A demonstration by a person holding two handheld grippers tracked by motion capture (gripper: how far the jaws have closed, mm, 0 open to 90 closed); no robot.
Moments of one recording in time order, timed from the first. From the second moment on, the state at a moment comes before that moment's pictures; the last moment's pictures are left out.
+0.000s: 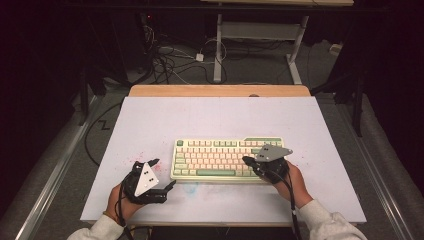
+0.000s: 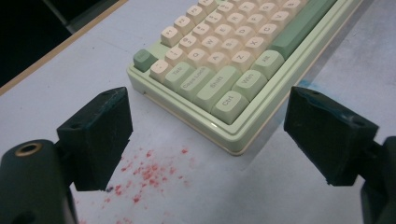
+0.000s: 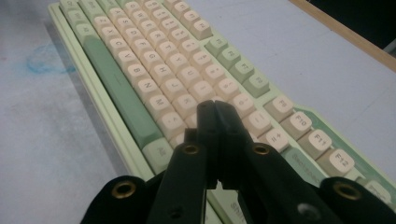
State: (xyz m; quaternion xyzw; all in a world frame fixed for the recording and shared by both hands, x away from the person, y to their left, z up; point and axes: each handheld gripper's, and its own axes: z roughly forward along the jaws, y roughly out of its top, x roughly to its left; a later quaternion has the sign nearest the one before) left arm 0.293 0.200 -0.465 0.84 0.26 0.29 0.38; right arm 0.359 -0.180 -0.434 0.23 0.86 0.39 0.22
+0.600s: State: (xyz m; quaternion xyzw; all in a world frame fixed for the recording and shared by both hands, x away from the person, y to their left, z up) left arm 0.294 0.204 -0.466 0.84 0.27 0.28 0.39; right arm 0.388 -0.144 -0.444 0.24 0.87 0.37 0.22
